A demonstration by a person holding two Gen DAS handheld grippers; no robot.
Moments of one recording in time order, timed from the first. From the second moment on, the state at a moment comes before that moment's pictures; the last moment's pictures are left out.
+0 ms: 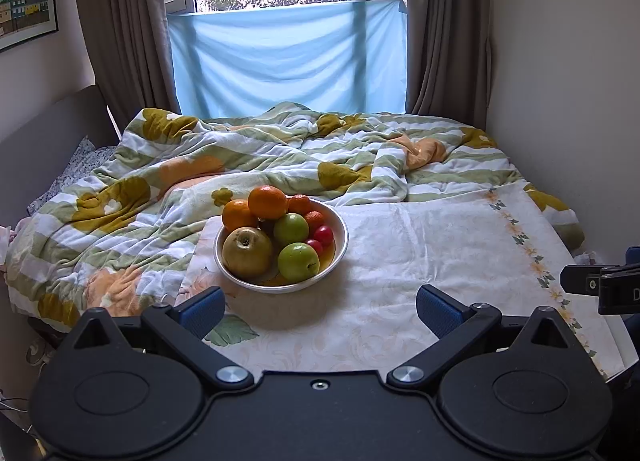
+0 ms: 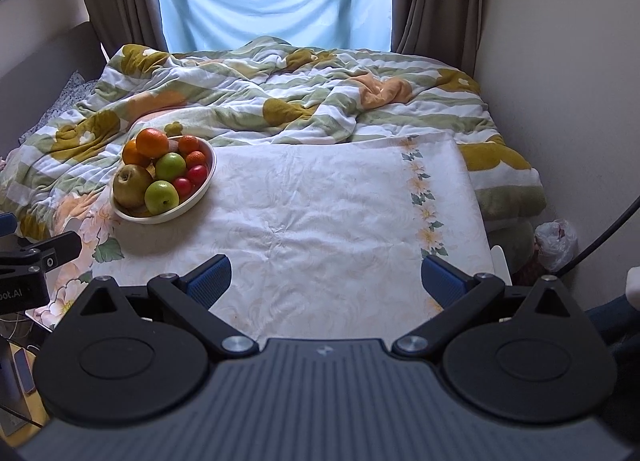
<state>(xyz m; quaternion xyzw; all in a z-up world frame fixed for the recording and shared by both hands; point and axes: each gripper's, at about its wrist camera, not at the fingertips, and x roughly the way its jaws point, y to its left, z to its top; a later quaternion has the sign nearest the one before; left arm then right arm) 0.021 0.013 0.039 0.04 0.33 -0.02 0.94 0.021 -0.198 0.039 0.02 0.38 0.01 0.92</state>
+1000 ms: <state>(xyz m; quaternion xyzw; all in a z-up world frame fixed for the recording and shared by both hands) 0.021 0.010 0.042 0.06 0.32 -0.01 0.95 0.024 -0.201 0.038 0.02 0.39 0.01 0.92</state>
